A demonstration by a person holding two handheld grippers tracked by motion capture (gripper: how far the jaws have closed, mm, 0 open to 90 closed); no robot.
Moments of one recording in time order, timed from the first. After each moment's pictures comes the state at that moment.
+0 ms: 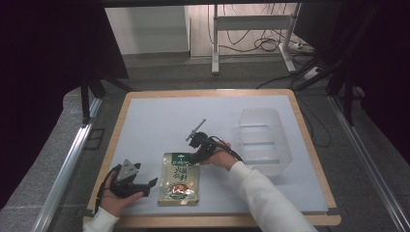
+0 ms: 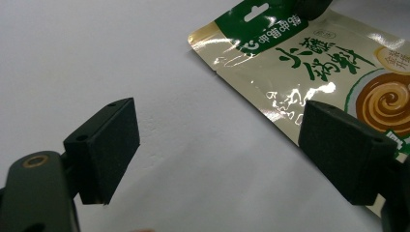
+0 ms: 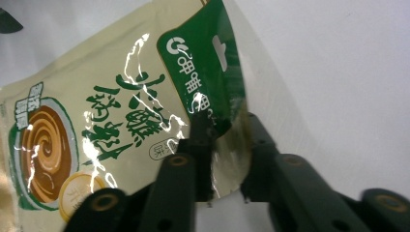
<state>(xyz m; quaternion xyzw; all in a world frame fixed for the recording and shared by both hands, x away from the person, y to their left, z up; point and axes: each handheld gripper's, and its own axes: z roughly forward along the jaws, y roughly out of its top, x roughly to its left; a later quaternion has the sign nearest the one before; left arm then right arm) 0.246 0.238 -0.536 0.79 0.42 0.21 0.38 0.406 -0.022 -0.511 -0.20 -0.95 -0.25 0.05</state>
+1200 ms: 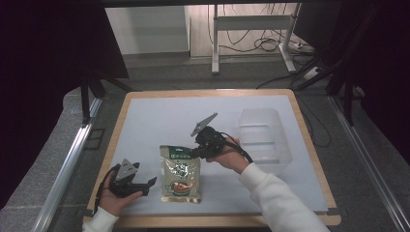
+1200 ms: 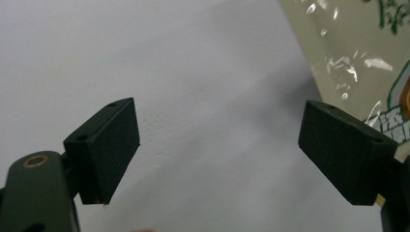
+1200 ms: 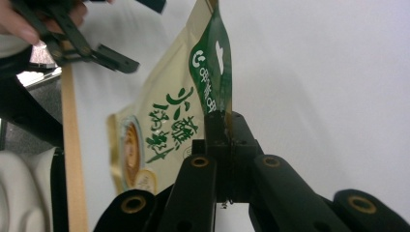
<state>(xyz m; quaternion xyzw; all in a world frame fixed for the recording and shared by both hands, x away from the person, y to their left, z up) 0.247 0.241 -0.535 0.79 0.42 0.22 0.38 0.365 -0.045 -0.430 -0.15 -0.93 -0.34 0.00</state>
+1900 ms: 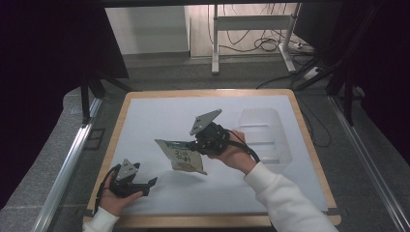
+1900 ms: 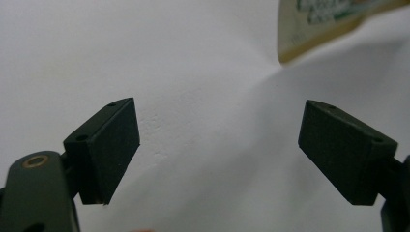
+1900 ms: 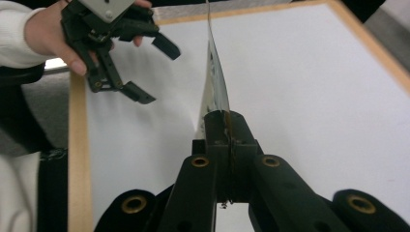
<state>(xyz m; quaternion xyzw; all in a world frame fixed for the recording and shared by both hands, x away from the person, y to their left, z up) 0.248 0.240 -0.536 0.79 0.42 0.21 0.38 0.333 -0.049 -0.370 -0.09 -0.92 -0.37 -0.09</state>
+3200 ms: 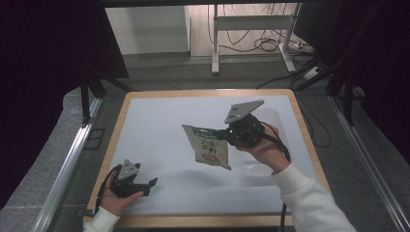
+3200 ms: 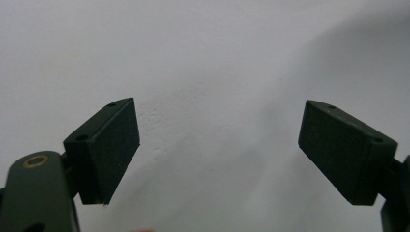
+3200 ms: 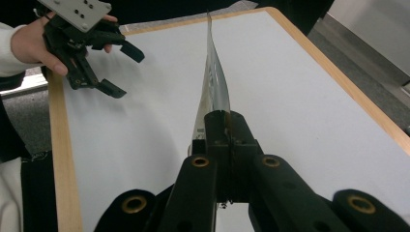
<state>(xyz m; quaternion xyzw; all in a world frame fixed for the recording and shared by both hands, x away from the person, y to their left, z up) 0.249 0.239 -0.540 0.79 0.43 0.21 0.38 0.335 -0.125 -0.337 -0.14 -0.90 -0.40 -0.13</state>
